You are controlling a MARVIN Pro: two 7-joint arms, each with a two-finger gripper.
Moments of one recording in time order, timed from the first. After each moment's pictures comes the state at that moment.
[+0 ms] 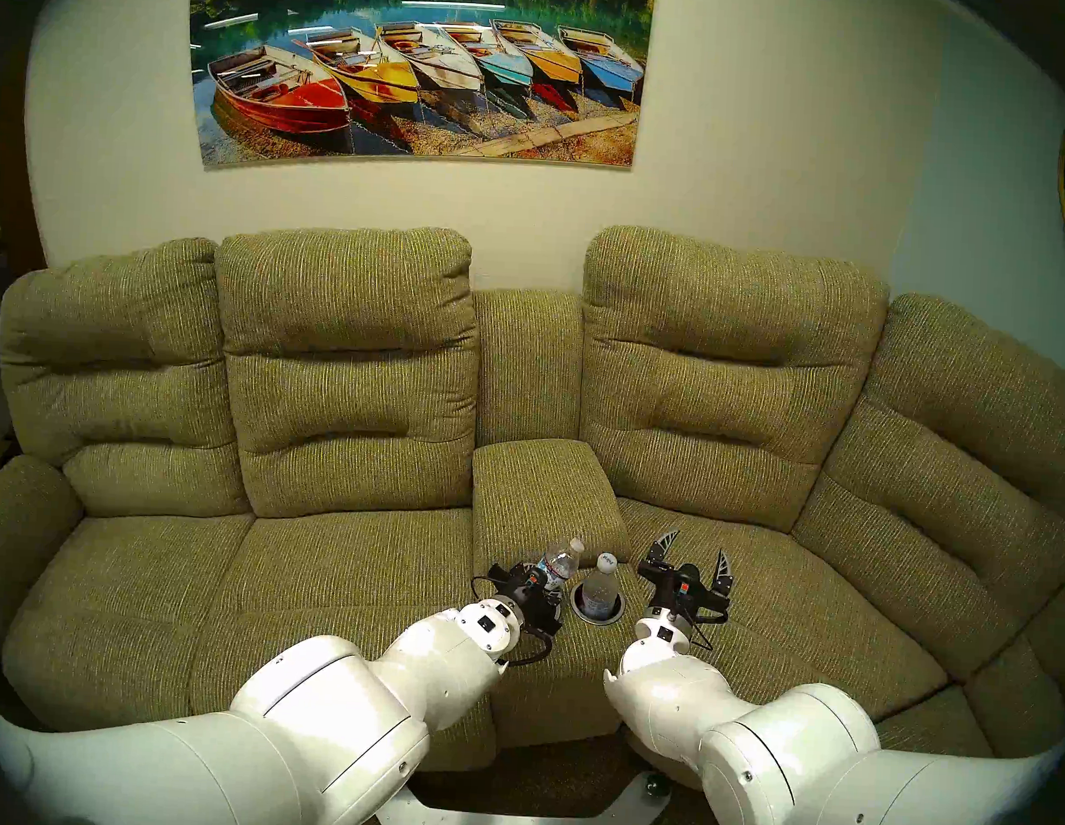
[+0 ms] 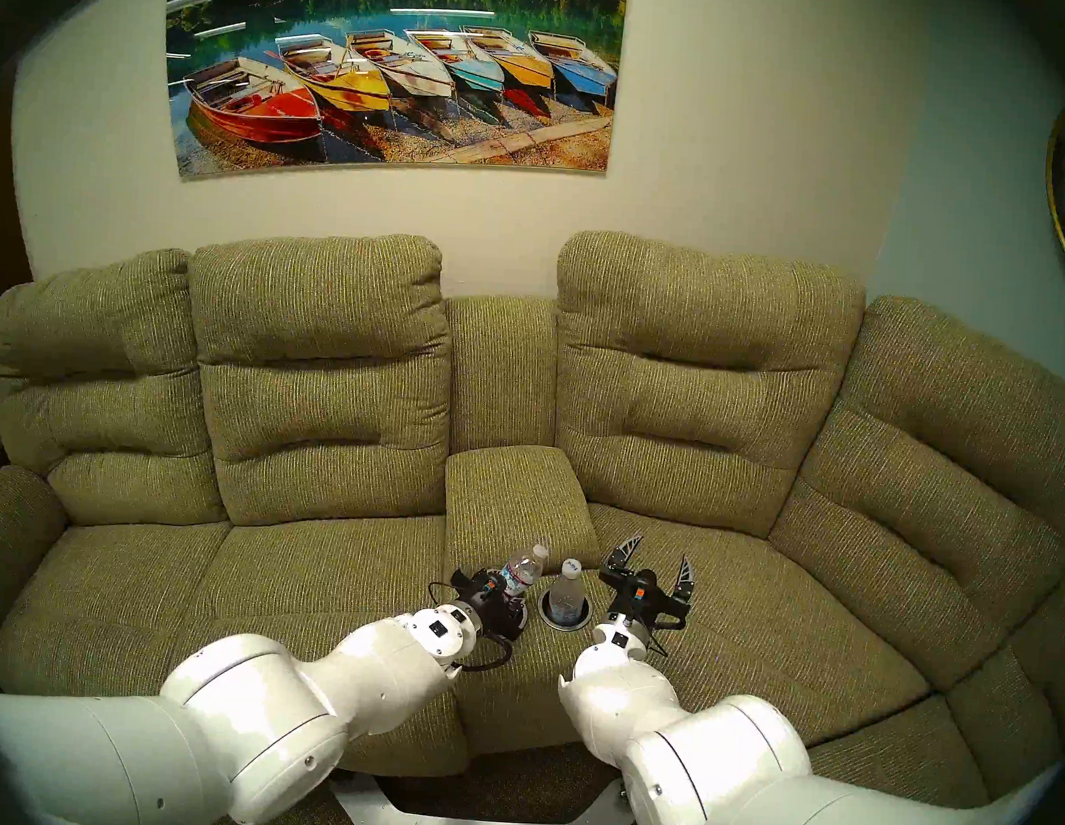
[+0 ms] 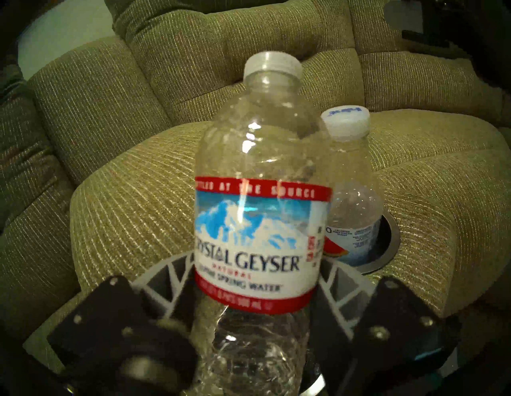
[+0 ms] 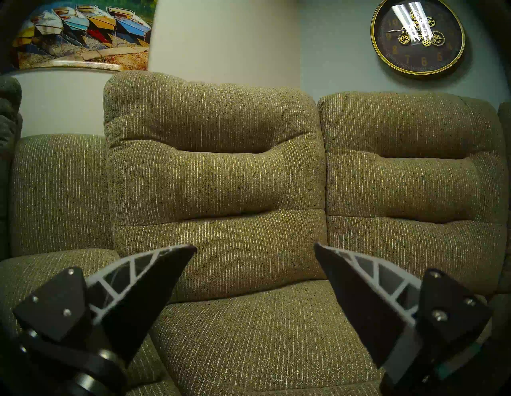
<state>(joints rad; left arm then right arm) 0.96 -1.71 -0.93 -0.15 -0.01 -0.39 -0.01 -1.02 -1.60 1.26 -0.16 0.06 -0.95 -0.76</state>
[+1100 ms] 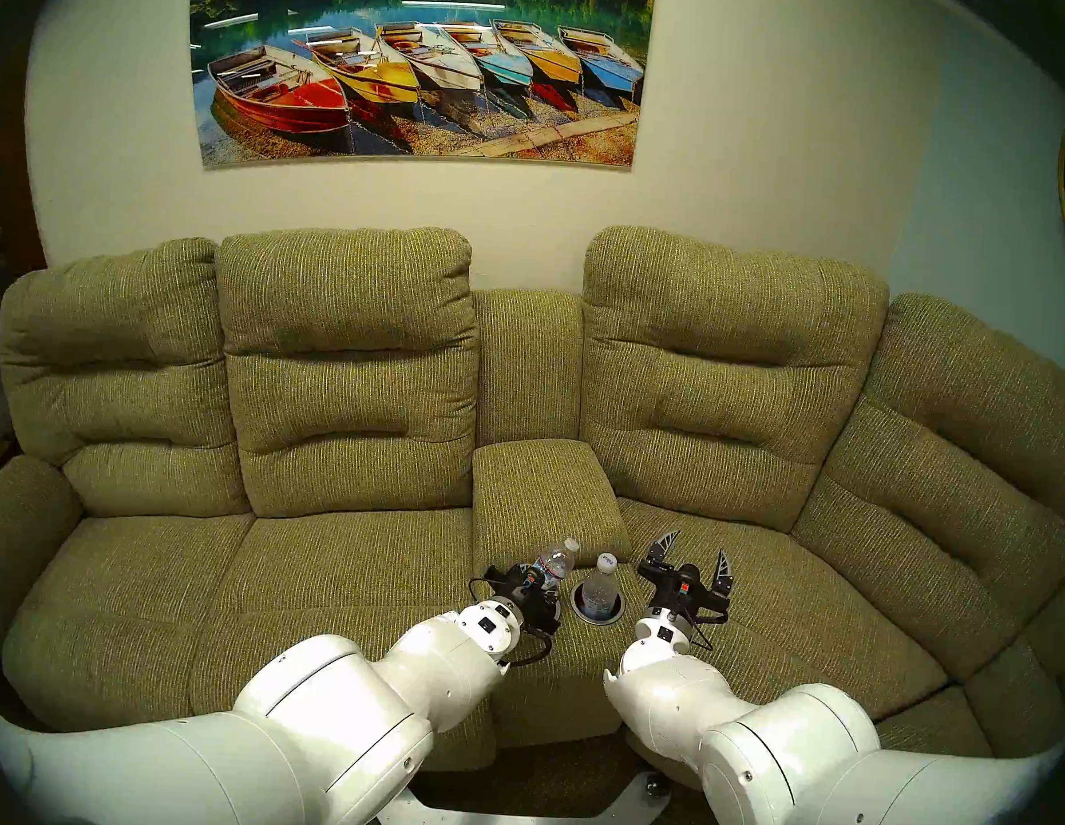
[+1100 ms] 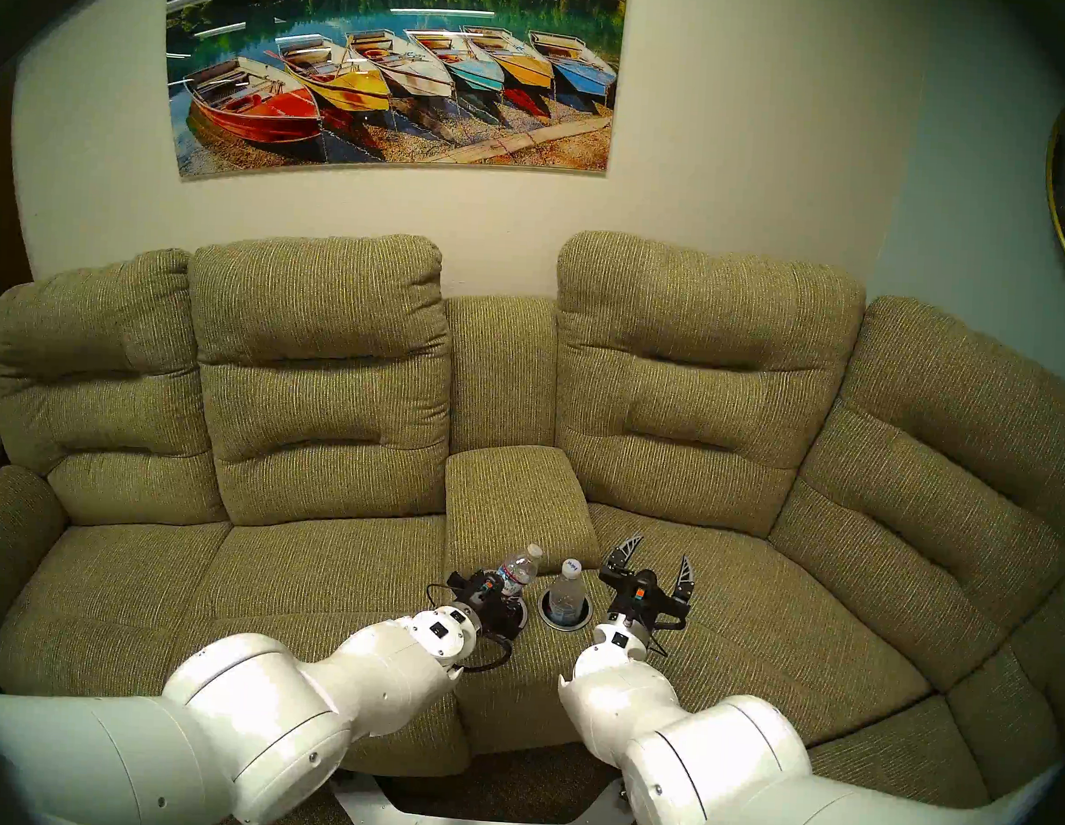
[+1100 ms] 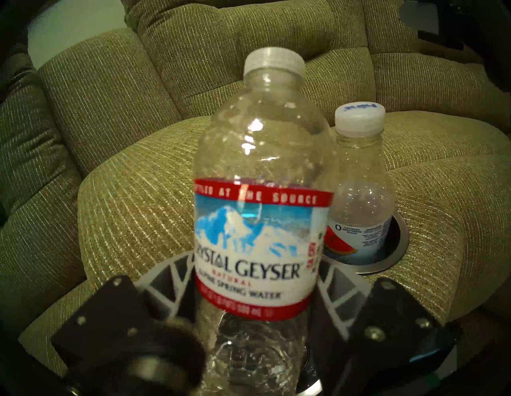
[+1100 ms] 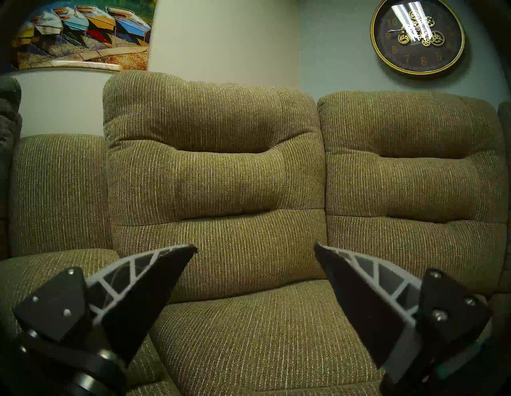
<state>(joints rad) 0.96 -1.72 -0.95 -0.13 -0.01 -0.39 0.01 -1.02 -1.60 1.26 -0.16 0.06 -0.95 -0.76</state>
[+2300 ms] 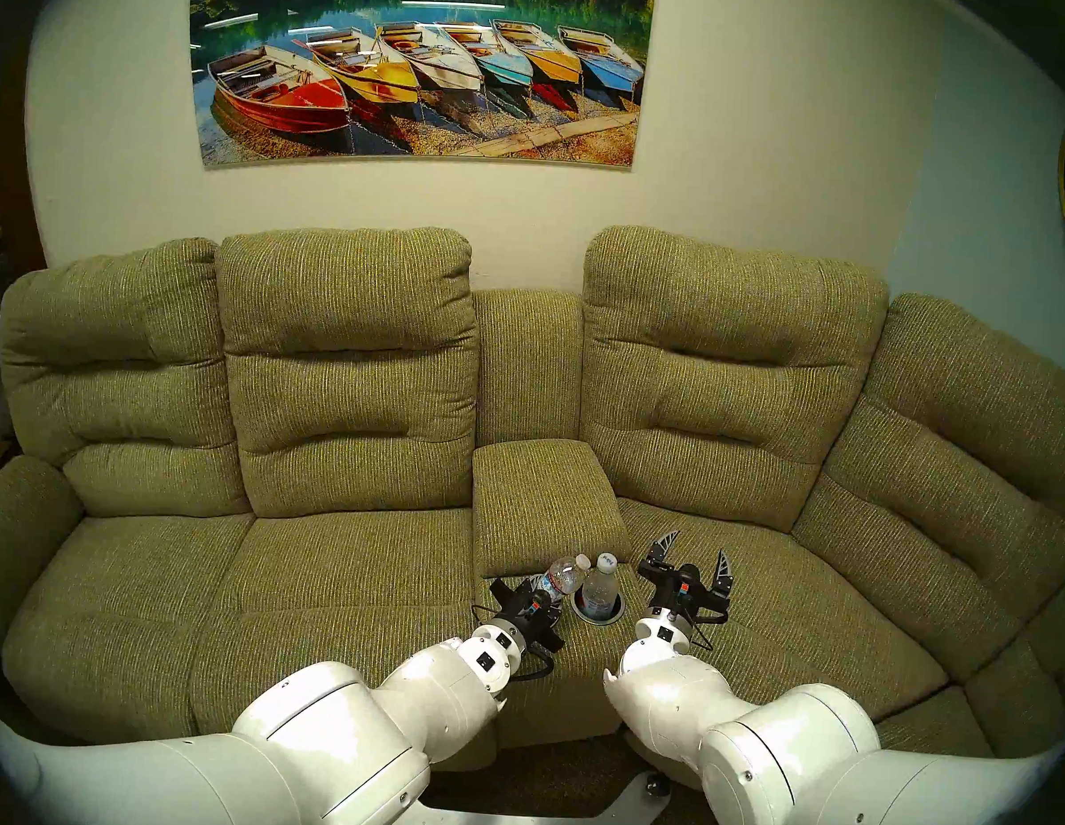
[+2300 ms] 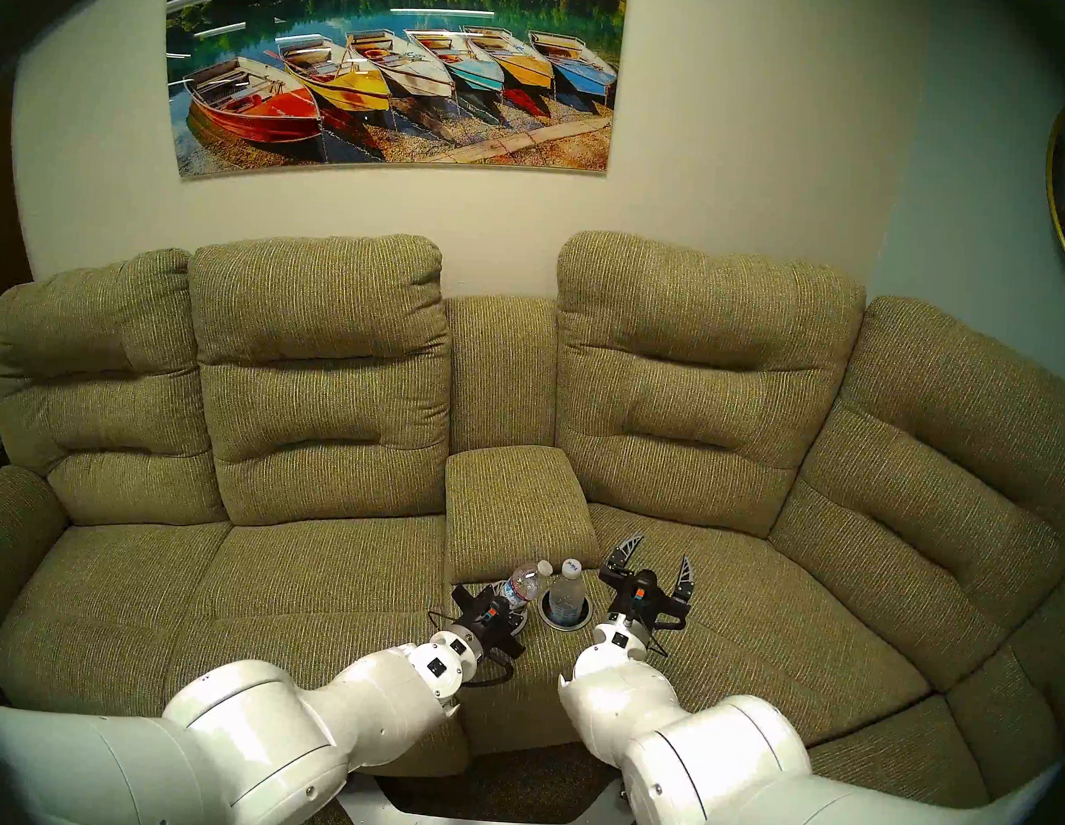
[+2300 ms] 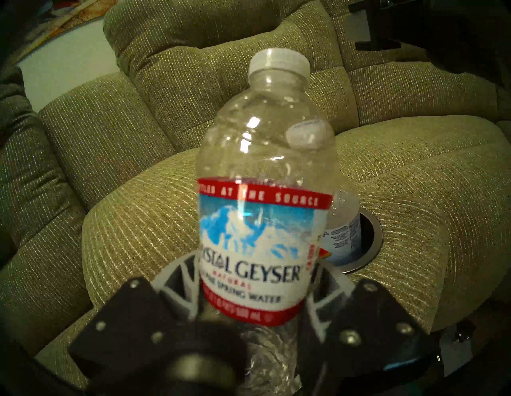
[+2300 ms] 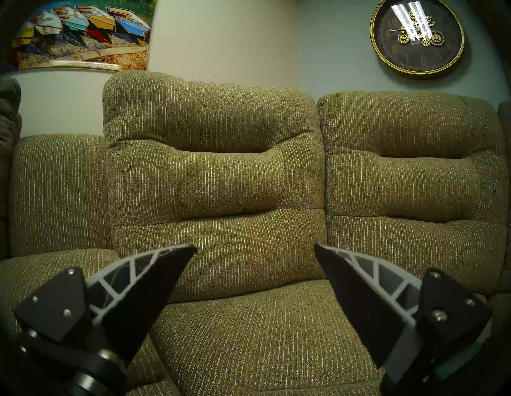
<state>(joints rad) 1.03 -1.71 -0.87 -0.15 0.08 -0.56 0.13 -1.02 -1.60 1.26 -0.16 0.06 -0.95 -0.75</state>
